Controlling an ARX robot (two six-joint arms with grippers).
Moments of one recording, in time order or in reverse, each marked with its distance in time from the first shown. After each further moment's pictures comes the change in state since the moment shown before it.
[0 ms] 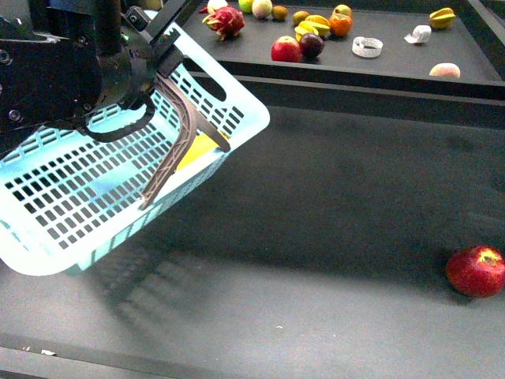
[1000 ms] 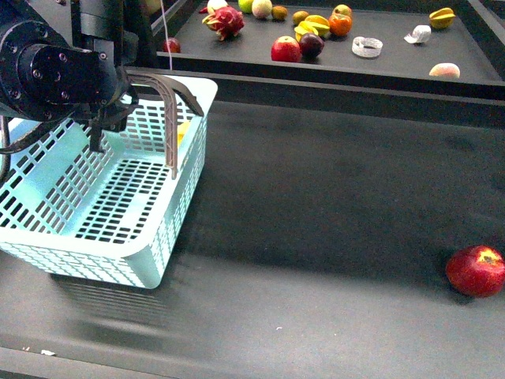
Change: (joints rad) left arm 0.132 0.240 0.267 -0.161 -0.159 -0.515; right arm 0.000 0.000 0.000 0.000 0.000 0.000
